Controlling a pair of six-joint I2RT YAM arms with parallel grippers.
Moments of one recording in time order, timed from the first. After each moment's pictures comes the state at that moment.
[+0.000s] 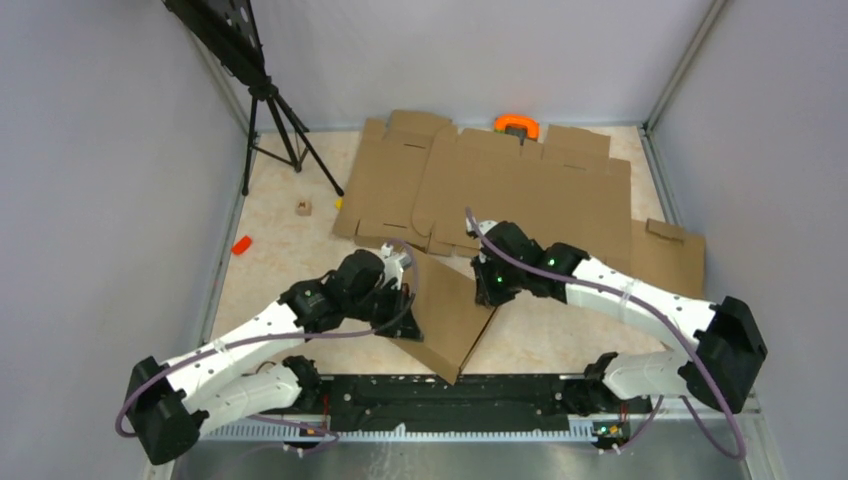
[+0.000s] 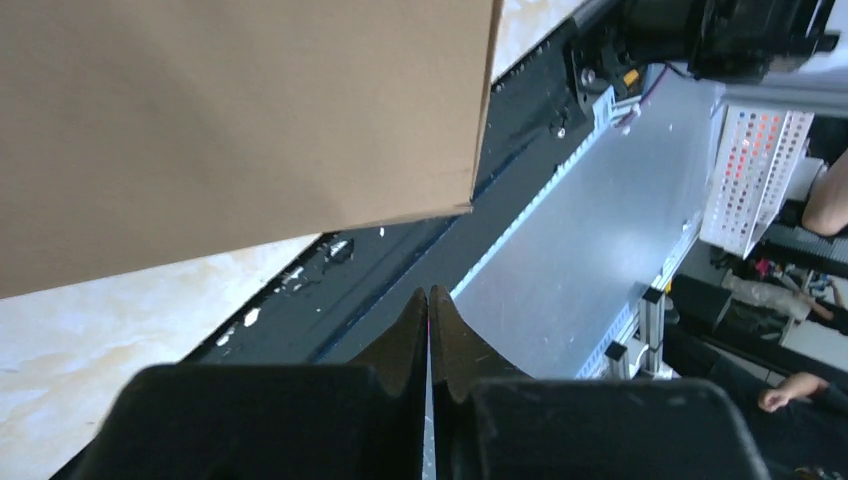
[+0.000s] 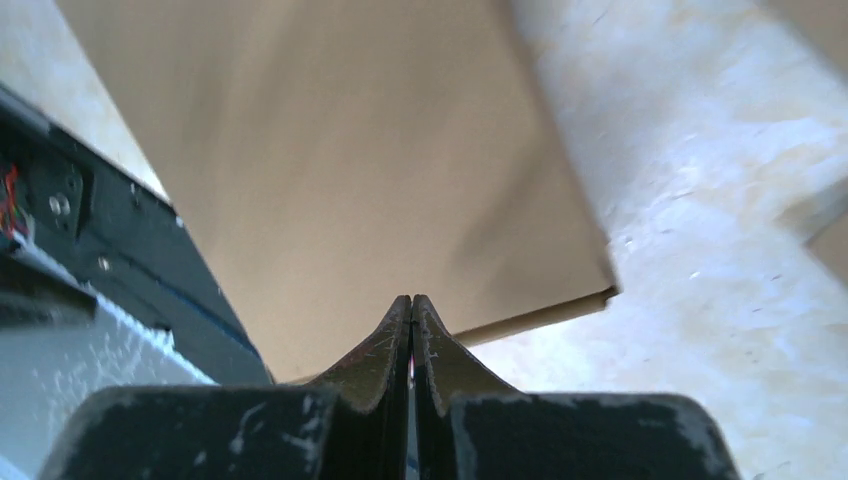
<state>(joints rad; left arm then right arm) -0.80 0.95 0.68 -0.55 0.46 -0.71 0.91 1.24 0.92 -0.63 -0.07 0.45</state>
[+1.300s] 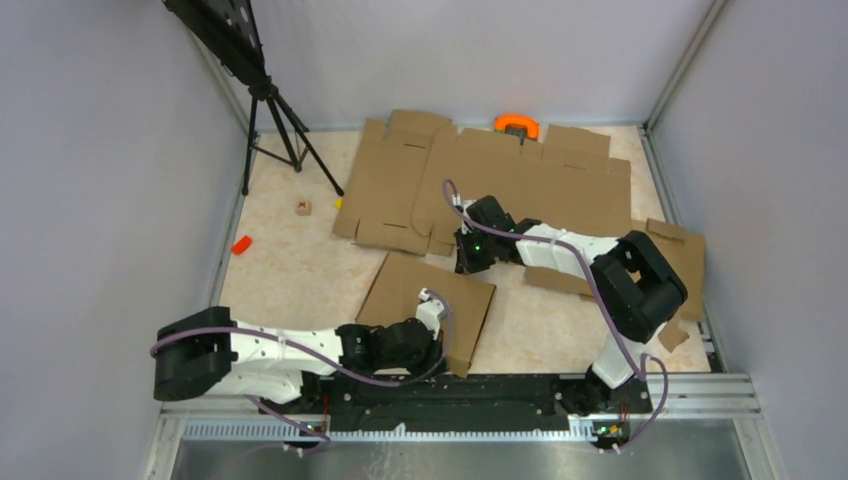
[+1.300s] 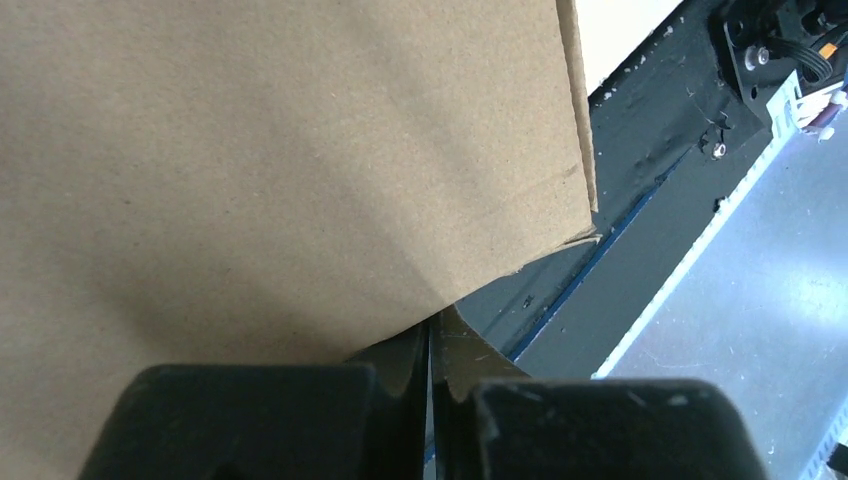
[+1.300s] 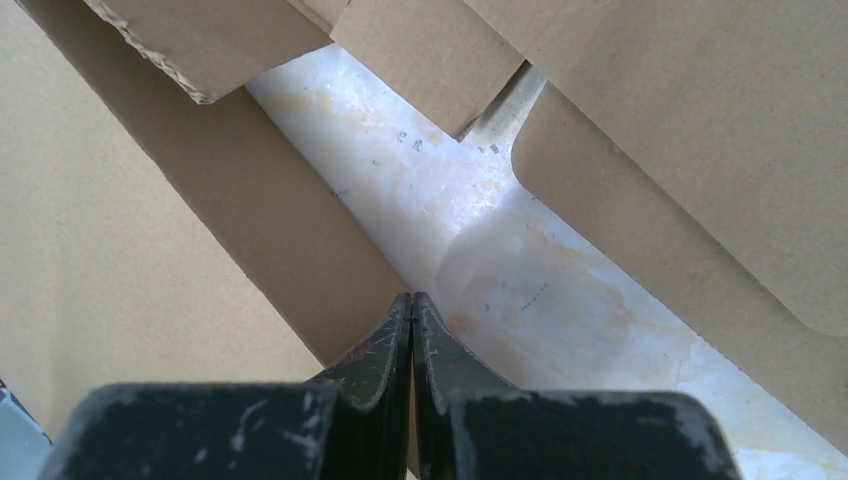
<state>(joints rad) -1.31 1.19 0.42 0.02 -0.07 -0.82 0.68 1.73 1.05 -0.28 -0.23 0.37</state>
